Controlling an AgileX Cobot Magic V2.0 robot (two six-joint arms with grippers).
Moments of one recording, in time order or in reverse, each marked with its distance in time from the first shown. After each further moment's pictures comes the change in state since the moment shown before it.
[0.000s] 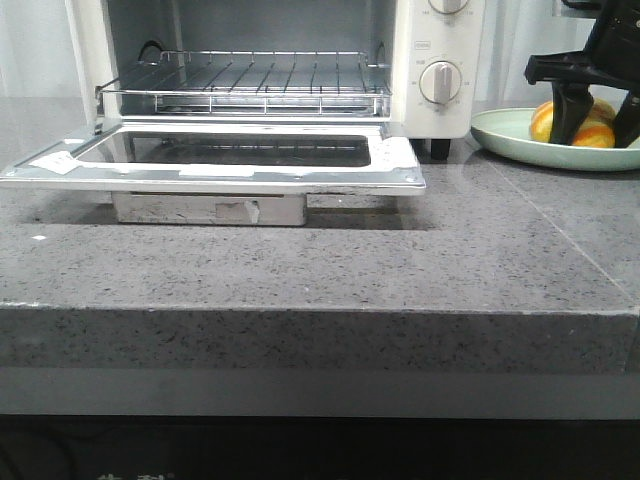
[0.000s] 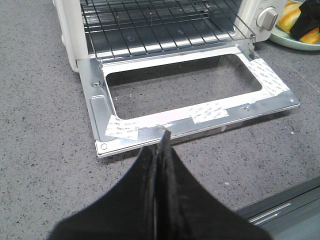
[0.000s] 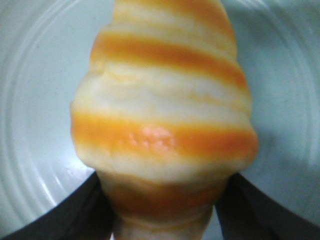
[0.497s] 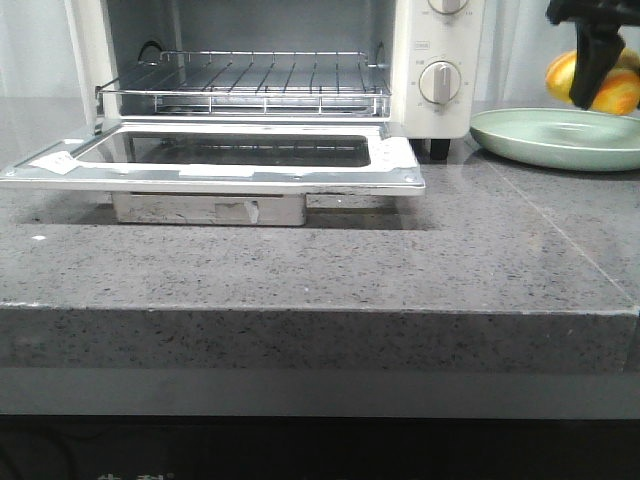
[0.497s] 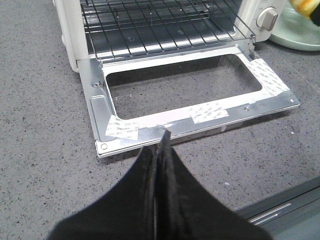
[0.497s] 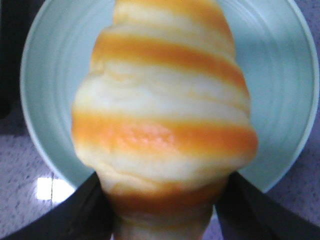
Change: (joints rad) left arm 0.000 0.000 0.000 0.000 0.000 0.000; right arm 0.015 -0.196 0.090 0.000 0.047 -0.010
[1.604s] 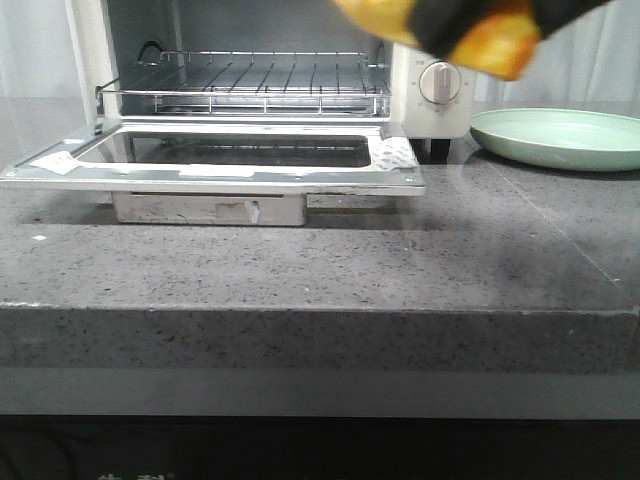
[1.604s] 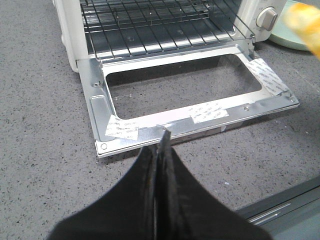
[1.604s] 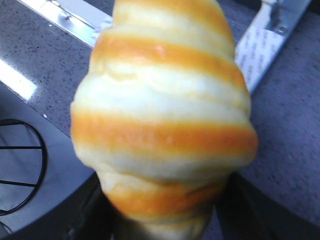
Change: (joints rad) left arm 0.000 0.000 0.000 0.000 0.000 0.000; right arm 0.589 -0.506 0.459 0.125 -0.146 -0.020
